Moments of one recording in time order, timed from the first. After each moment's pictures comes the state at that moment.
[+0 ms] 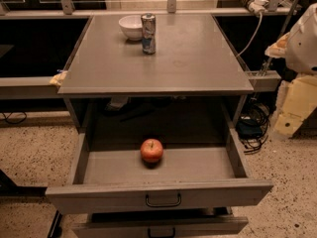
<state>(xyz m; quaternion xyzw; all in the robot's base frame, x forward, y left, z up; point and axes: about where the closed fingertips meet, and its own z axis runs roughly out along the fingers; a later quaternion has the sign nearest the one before) 0.438 -0.217 0.976 -0.60 0.78 -0.03 0.16</state>
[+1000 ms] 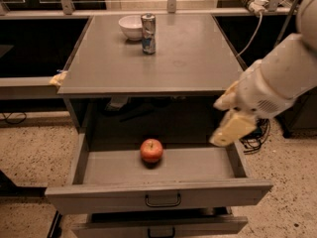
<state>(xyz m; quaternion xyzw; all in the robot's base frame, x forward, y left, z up) 0.454 -0.157 0.890 -0.60 0.77 0.06 0.21</state>
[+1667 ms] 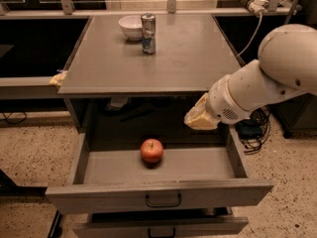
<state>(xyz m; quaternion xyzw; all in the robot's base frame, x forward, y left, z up) 0.503 -0.098 0.839 -0.58 0.75 0.12 0.29</state>
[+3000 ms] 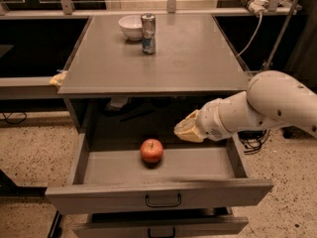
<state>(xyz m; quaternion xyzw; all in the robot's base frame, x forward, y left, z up) 0.527 -0.082 0.773 -0.55 0.74 0.17 0.35</state>
